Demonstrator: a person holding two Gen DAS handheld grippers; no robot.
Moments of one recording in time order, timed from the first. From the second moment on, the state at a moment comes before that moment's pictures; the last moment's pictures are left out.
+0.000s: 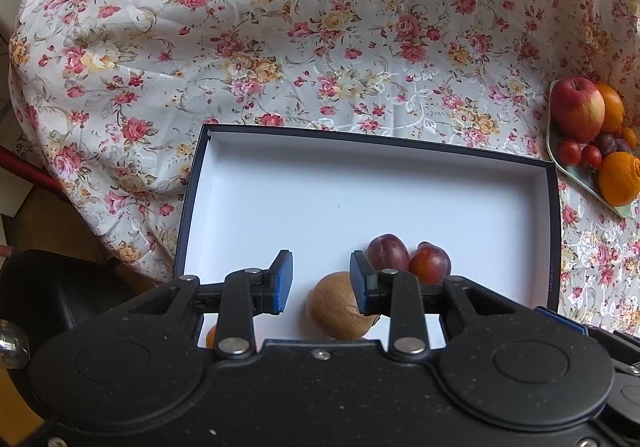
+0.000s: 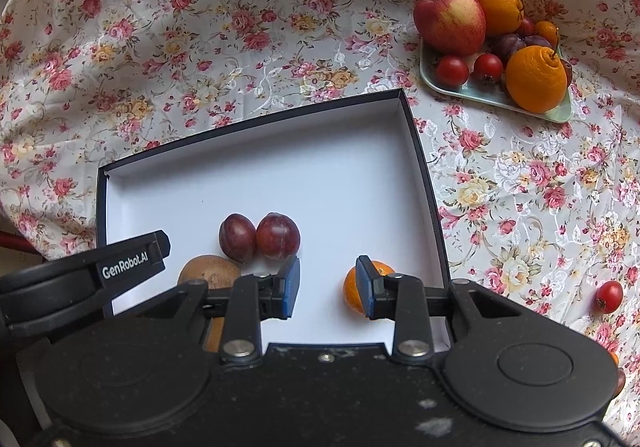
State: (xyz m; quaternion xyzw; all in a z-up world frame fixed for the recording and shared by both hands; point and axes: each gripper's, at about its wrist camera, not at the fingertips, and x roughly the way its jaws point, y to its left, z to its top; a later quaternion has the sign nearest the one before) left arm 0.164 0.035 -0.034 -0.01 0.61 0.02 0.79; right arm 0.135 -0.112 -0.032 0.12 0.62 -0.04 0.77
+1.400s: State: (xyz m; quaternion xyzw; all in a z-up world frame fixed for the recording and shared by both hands) left arm 0.143 -0.041 -0.026 -0.01 0.63 -0.07 0.77; right arm 0.110 -0.145 -0.024 0.13 0.64 -0.06 0.76
